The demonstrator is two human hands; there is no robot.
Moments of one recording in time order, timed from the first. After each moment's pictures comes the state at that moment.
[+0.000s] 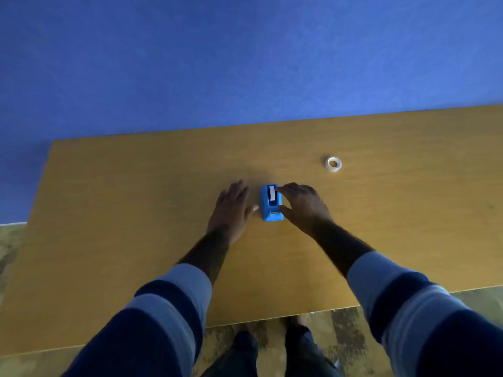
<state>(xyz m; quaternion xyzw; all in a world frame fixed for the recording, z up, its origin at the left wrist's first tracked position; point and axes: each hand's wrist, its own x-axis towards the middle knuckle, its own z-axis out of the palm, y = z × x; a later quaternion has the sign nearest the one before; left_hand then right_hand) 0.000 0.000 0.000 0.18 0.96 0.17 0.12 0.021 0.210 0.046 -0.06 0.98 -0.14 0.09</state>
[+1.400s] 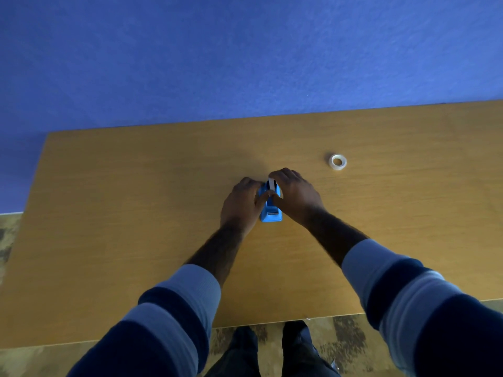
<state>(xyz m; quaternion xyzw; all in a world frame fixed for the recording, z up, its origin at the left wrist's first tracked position) -0.012 0.046 0.006 0.08 0.93 0.37 0.05 -0.012 0.207 0.038 -0.10 0.97 -0.22 0.04</state>
